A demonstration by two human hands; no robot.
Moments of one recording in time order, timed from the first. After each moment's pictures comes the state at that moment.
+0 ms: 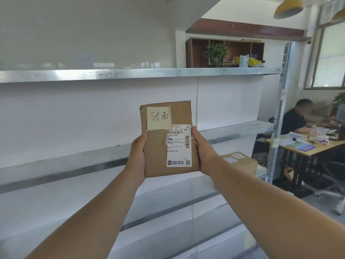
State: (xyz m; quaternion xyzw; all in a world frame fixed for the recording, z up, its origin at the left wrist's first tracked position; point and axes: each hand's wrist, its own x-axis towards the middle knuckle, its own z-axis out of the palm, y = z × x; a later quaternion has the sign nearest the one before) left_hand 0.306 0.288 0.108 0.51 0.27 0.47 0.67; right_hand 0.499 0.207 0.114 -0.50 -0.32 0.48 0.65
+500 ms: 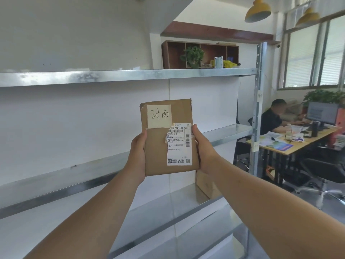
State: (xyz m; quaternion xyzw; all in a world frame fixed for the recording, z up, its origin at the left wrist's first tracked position) left_hand 0.470 0.344 0.120 0.55 0.24 0.44 0.67; right_hand 0.651 0.245 0.116 -0.50 -0.29 0.44 0.69
